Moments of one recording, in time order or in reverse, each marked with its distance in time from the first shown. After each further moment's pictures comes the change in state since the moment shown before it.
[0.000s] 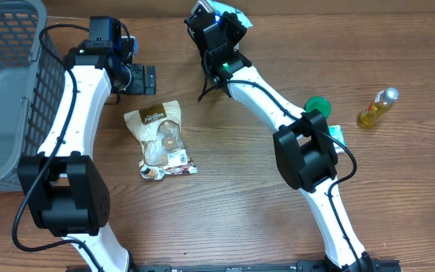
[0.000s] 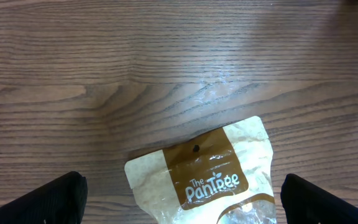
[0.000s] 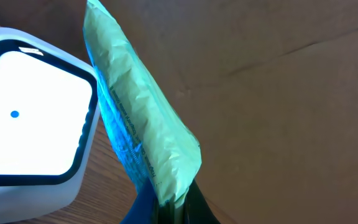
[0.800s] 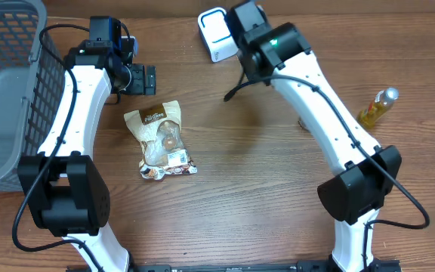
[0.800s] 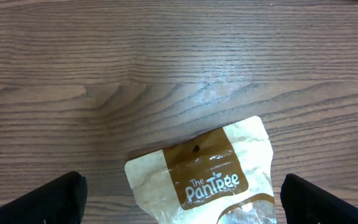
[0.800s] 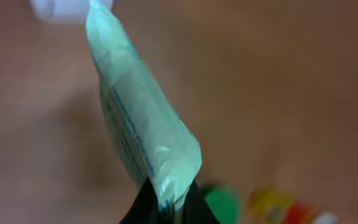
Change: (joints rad) left arm 0.000 0.000 0.000 0.001 0.000 0.000; right arm -0.065 -0.408 0.011 -1.207 -0.392 0.845
